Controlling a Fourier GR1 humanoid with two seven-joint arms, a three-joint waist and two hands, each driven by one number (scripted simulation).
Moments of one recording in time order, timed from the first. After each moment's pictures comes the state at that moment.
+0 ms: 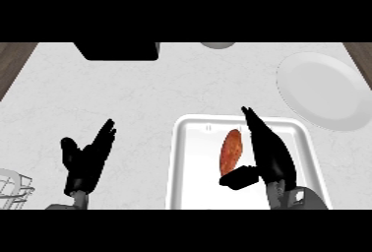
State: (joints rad) left arm 0.01 0.18 -0.15 -1.45 0.18 0.12 0.21; right arm -0.21 -0.20 0.47 -1.76 0.61 -0.01 0.92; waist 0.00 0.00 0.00
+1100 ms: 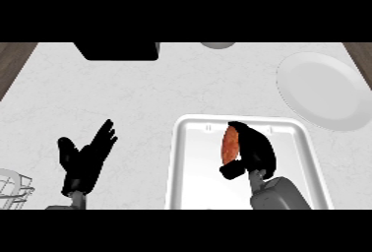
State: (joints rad) left arm 0.02 0.14 -0.09 -1.46 0.15 0.07 0.23; right arm -0.23 -0.08 0.41 -1.48 0.77 0.07 0.82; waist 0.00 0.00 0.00
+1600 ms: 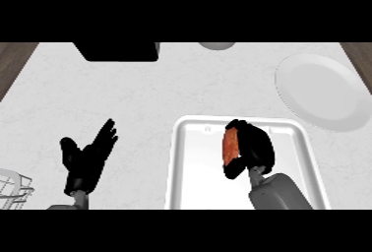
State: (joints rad) left arm 0.01 0.12 -0.08 -1.46 0.12 0.06 0.22; right arm -0.25 -0.08 0.40 -1.42 0.88 0.06 0.71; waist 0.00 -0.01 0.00
